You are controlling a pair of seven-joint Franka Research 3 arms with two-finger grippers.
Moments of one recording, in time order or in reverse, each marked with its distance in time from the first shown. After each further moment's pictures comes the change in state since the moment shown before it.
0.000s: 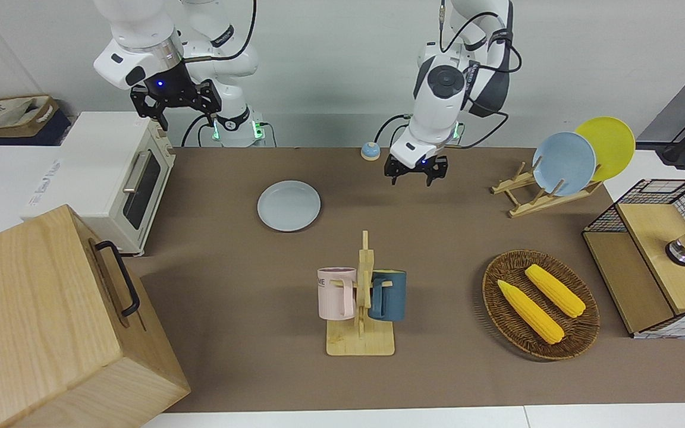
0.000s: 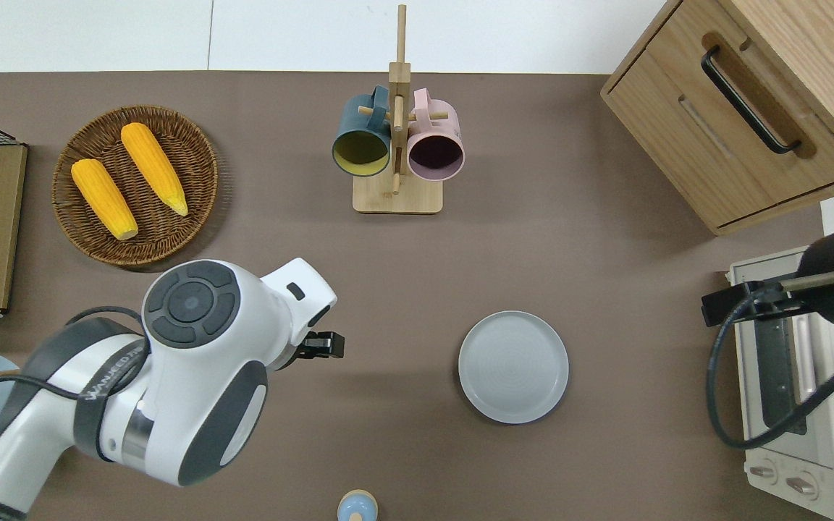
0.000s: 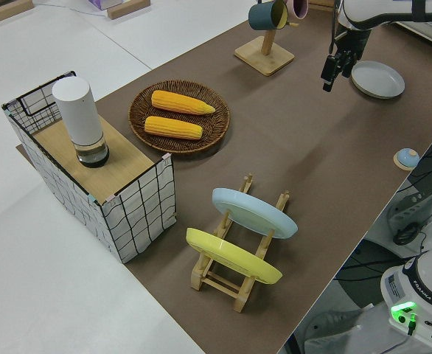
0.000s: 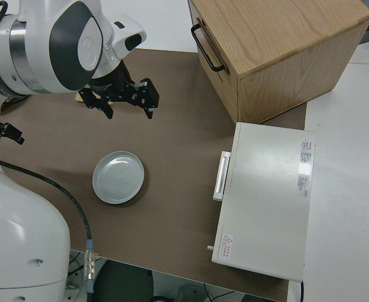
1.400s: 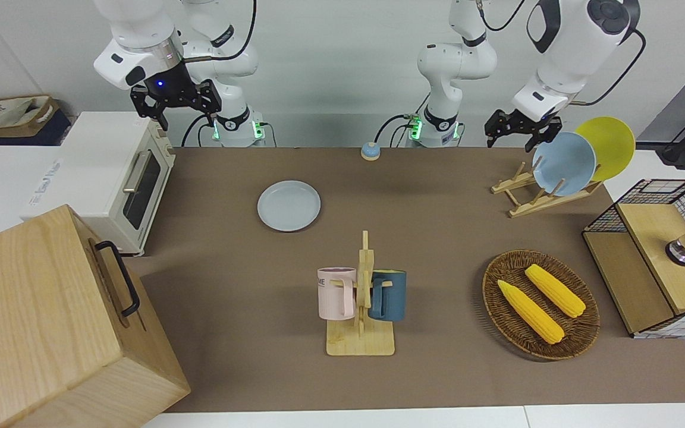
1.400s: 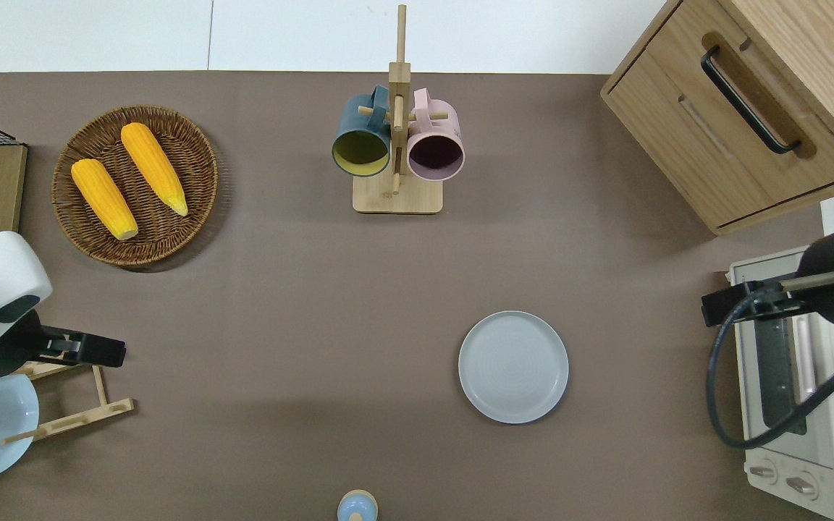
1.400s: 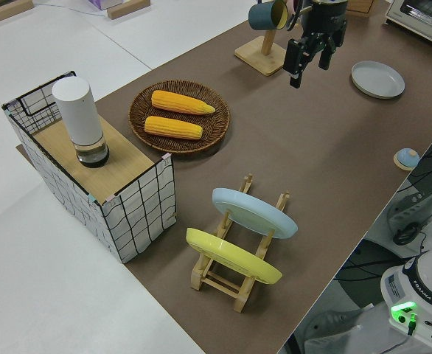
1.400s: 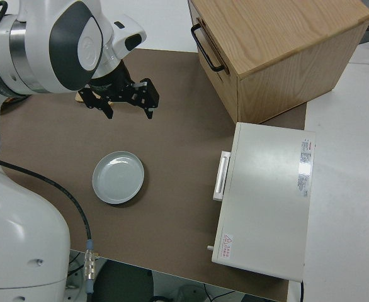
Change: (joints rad) left arm 0.140 -0.132 0.258 0.185 0.038 -0.345 0.428; right arm 0.000 0.000 0.000 0.000 0.000 0.000 0.000
